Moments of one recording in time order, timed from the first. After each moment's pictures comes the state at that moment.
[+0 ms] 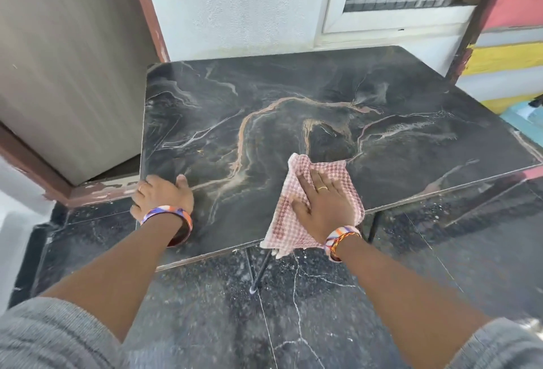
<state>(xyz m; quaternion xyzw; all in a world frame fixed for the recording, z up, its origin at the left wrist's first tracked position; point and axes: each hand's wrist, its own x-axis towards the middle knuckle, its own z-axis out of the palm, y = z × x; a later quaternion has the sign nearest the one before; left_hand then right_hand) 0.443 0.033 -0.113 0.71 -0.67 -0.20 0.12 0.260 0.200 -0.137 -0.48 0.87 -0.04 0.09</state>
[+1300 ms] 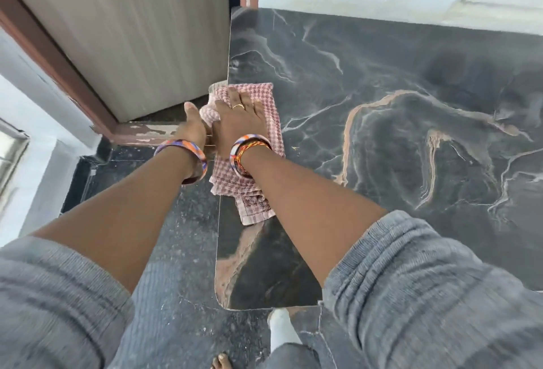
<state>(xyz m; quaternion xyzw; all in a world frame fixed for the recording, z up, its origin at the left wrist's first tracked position) 0.487 -0.156 -0.147 0.67 -0.46 -0.56 0.17 0.401 -0.118 -0.135 -0.62 0.77 -0.09 0.13</state>
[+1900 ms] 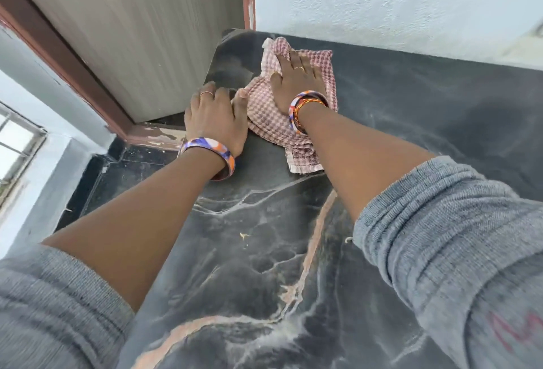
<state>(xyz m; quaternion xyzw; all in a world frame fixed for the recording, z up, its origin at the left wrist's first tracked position) 0.340 -0.208 -0.121 0.65 -0.73 -0.14 0.16 0.191 -0.257 -0.137 -0.61 0.78 -0.08 0.11</state>
